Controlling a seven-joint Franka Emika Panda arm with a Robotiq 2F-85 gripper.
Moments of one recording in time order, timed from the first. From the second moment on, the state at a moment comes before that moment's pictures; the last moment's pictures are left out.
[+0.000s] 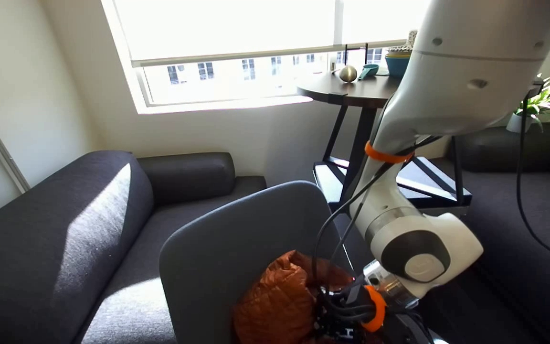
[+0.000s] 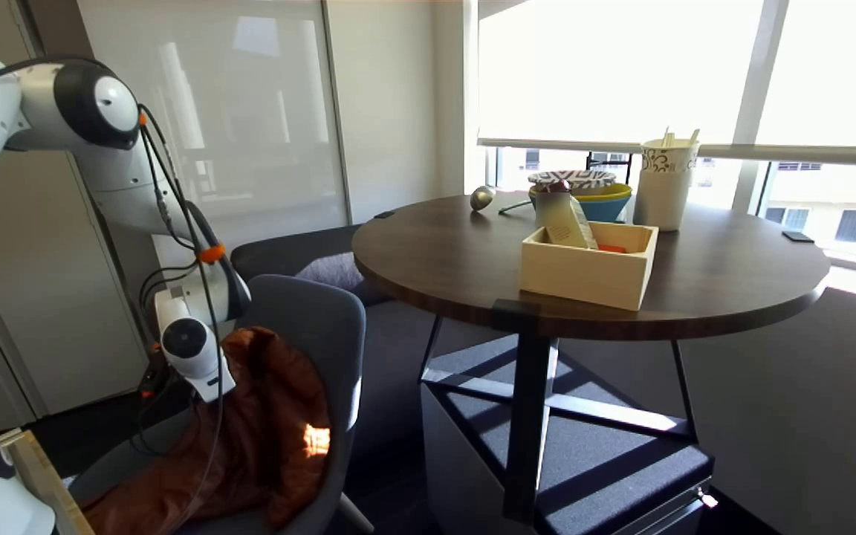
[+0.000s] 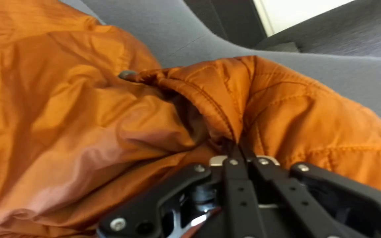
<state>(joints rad) 0.60 0.83 -0.03 -2.20 2.51 2.44 -0.97</state>
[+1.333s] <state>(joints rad) 0.47 0.29 0.09 -2.40 2.46 2.48 -1.25</state>
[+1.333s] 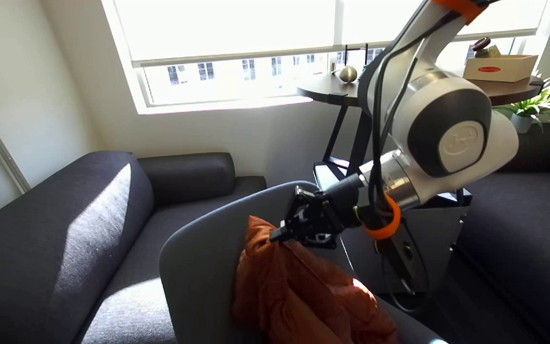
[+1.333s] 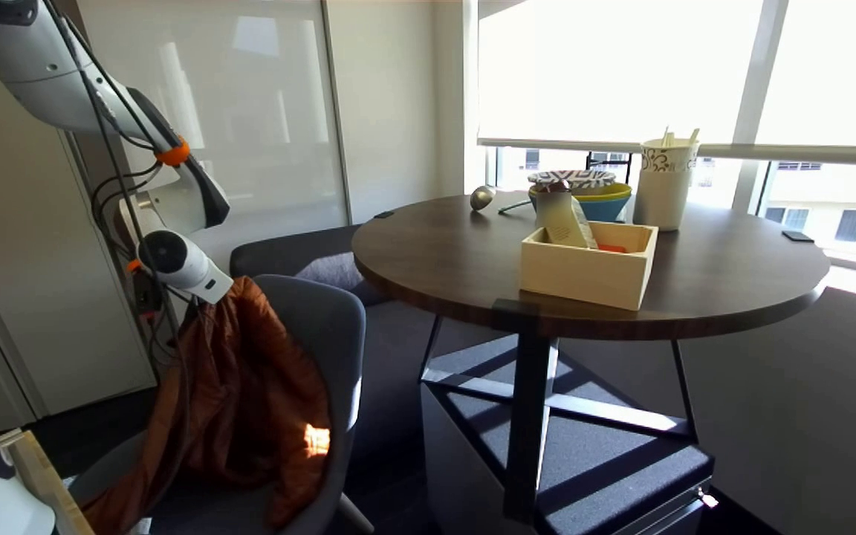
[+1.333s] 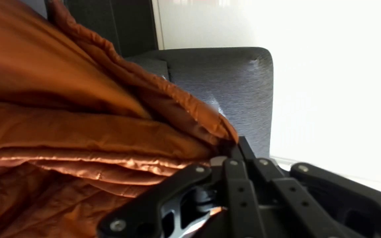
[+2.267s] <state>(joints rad) 0.46 0.02 0.14 -1.98 2.24 2.79 -1.39</state>
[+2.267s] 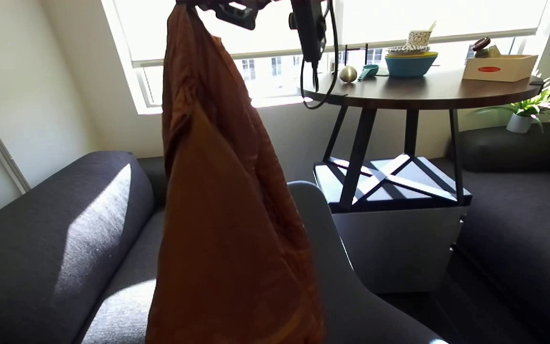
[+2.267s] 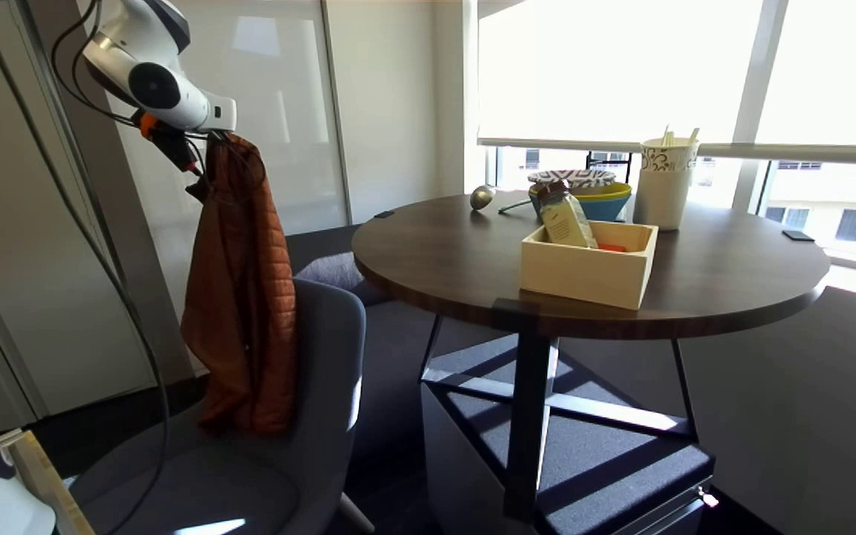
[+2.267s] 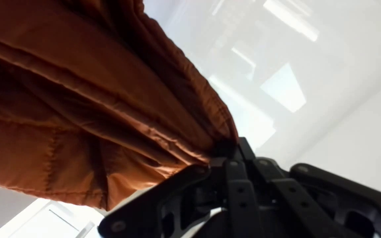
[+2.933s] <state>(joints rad) 0.43 0.04 0.20 -1.96 1.90 2.79 -1.34</state>
